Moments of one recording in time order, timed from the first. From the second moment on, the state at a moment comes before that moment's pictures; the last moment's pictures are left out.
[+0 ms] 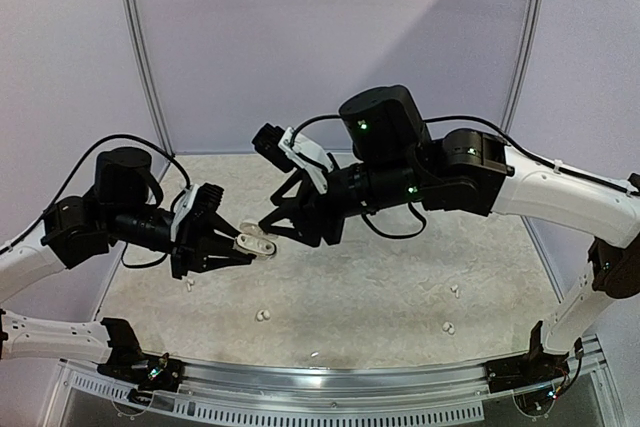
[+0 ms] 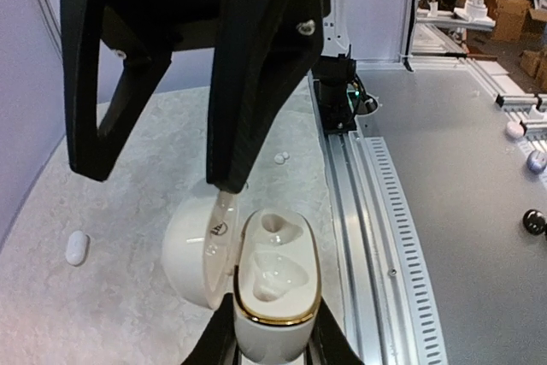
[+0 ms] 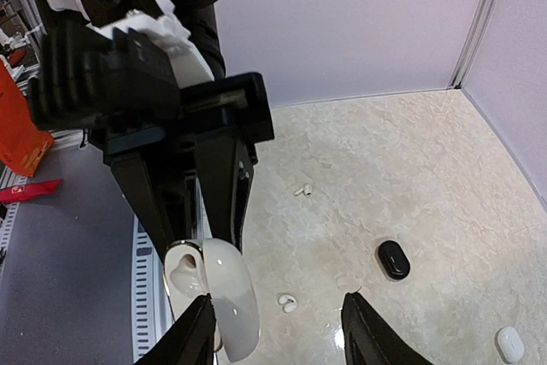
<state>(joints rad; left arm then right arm) -0.85 0.86 0.88 -0.44 0.65 0.37 1.23 1.65 1.70 -0.50 -0.15 -0.02</state>
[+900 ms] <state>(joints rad) -0.83 0.77 0.65 -0.13 0.60 -0.06 0.66 1.40 1.20 -0.92 0.23 0.65</state>
